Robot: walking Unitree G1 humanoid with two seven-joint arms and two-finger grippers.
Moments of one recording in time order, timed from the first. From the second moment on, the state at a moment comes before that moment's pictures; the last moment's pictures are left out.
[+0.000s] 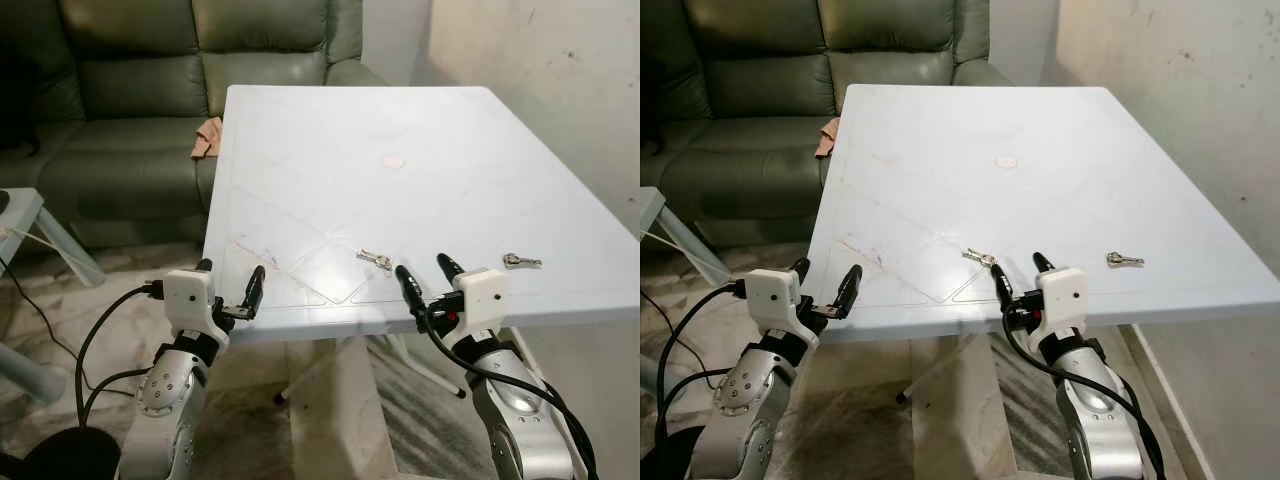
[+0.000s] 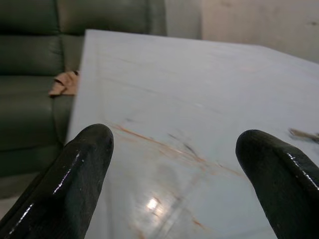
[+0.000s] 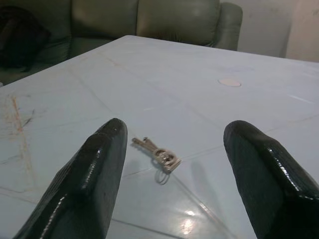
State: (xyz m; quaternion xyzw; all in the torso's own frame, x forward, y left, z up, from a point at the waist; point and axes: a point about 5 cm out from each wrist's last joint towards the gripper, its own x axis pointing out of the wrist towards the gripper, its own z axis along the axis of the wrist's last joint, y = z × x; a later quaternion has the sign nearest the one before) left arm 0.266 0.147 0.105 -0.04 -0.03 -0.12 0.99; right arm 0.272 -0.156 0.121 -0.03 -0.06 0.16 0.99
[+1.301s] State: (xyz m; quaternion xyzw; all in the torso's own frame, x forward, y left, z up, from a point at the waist) left arm 0.228 0.102 0.111 0.00 -0.03 -0.26 0.97; right arm 0.343 -0.100 0.148 0.04 0.01 0.21 0.98
